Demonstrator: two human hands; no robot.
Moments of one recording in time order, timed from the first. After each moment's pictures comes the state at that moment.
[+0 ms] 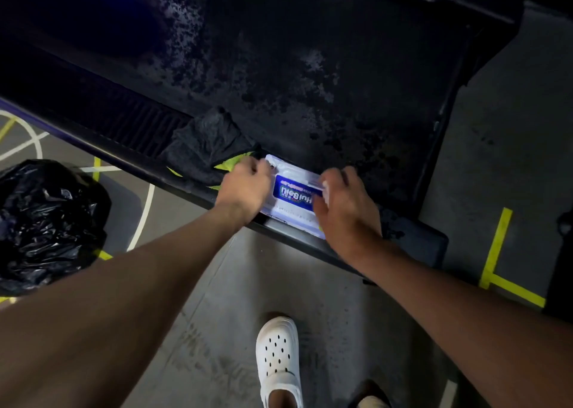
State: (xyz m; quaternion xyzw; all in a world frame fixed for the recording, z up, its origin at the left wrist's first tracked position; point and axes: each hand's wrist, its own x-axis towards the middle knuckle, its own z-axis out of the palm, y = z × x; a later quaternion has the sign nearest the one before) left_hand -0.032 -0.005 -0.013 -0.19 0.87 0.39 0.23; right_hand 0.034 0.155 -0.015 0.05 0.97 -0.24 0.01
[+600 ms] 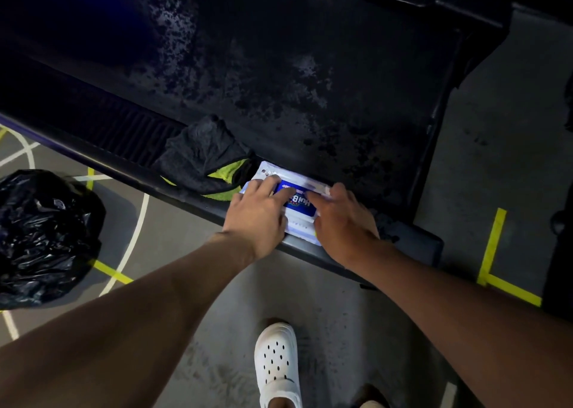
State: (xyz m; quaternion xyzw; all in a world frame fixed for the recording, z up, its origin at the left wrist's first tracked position) left_hand 0.000 0.001 -0.025 0.19 0.96 0.08 0.19; right_hand 0.031 0.166 -0.019 -0.01 0.97 -0.12 0.20
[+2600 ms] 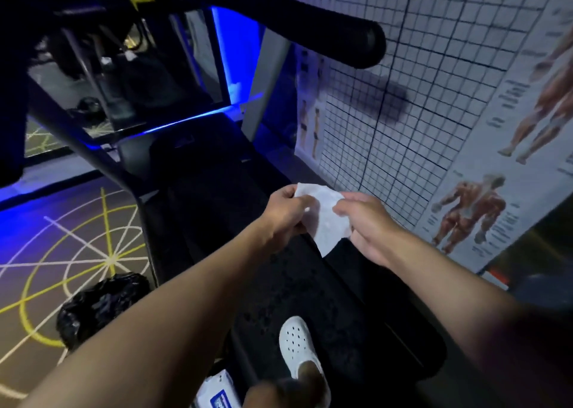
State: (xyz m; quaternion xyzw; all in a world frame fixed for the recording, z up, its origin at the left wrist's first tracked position) left_hand -0.308 0.199 0.562 -0.24 0.61 0.75 0.01; right_hand -0.343 0.343 0.574 0.00 0.70 -0.67 0.24
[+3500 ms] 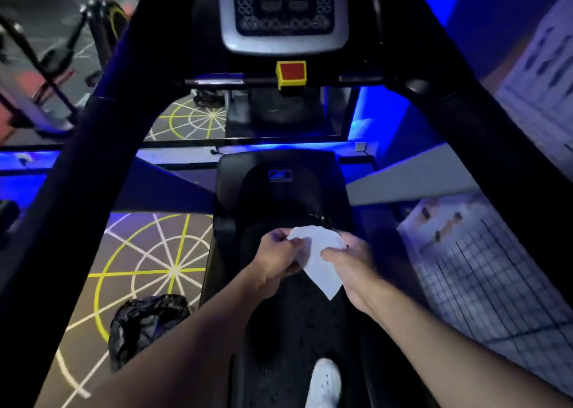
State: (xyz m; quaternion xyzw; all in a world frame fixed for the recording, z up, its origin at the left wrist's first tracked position) left_hand -0.597 -0.248 0.646 -0.45 0.47 0.74 -0.14; right_hand -0.693 -0.148 0.661 -0.12 0.73 -0.54 0.39
